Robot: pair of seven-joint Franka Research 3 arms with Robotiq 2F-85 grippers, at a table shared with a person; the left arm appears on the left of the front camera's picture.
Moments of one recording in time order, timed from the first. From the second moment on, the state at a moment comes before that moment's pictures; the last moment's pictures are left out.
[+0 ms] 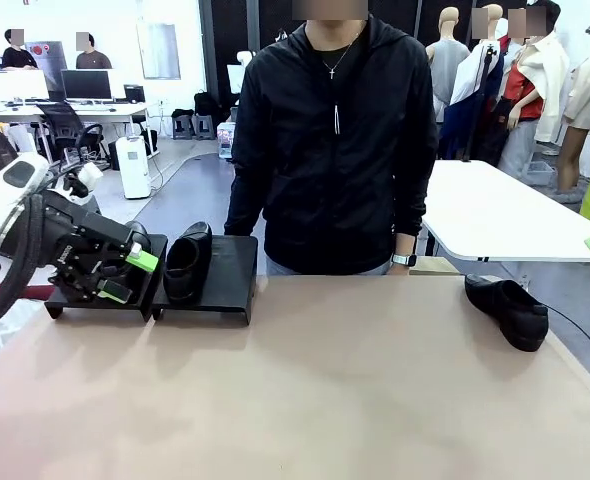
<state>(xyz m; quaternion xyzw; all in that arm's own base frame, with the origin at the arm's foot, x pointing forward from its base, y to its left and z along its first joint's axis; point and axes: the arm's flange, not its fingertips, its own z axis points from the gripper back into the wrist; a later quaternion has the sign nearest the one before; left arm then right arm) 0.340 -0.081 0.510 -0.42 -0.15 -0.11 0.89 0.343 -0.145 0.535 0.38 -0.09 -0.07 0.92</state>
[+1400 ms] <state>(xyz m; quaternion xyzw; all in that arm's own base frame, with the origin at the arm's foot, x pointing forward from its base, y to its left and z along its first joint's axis) 0.339 -0.081 0.512 -0.42 -0.15 -0.11 0.89 0.592 -0.059 0.477 0.06 -0.03 -0.01 1.00</state>
